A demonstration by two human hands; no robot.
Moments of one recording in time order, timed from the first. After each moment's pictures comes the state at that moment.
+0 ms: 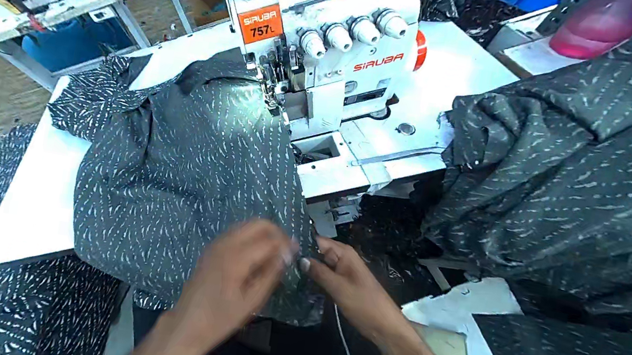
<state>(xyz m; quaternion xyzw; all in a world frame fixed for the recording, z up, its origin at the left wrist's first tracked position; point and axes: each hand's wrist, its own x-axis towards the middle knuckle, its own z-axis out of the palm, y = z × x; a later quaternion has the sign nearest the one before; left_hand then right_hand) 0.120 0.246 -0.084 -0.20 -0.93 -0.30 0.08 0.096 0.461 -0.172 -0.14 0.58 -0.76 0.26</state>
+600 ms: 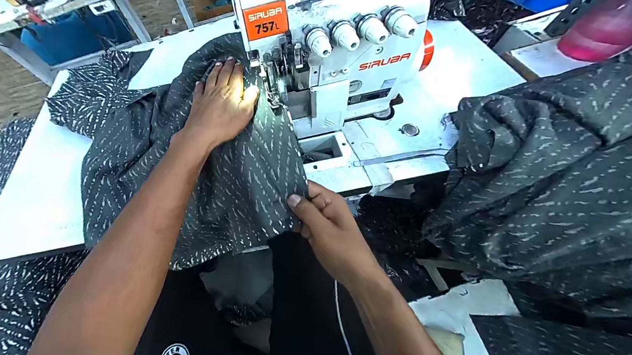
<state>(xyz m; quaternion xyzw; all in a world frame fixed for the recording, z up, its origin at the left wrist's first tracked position) -0.096 0.200 -0.057 -0.02 -0.99 -0.11 0.04 0.047 0.421 -0.129 -0.14 0.55 -0.80 0.17</state>
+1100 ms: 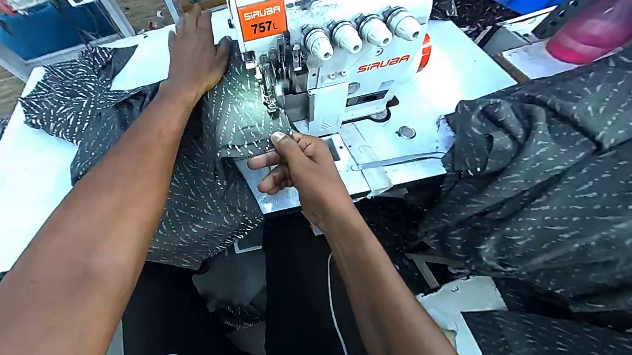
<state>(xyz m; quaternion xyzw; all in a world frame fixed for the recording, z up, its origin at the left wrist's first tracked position) -0.188 0.159 -0.048 -0.03 -0.98 -0.11 0.17 -0.024 0.386 -0.088 -0.07 0.57 -0.80 0.19</state>
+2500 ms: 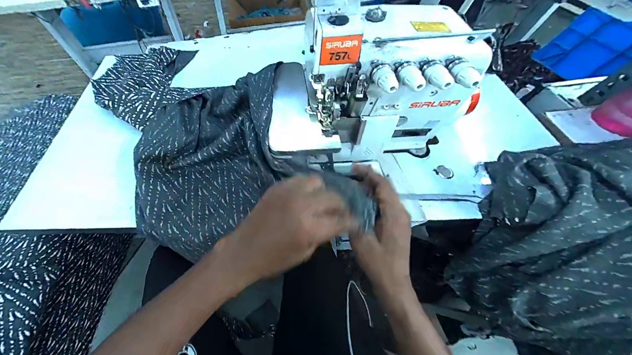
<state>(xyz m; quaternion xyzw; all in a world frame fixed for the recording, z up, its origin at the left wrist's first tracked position) 0.047 0.236 -0.071 -0.37 -0.87 -0.24 0.21 0.017 0.420 -0.123 -0.19 0.80 -0.55 -0.14</state>
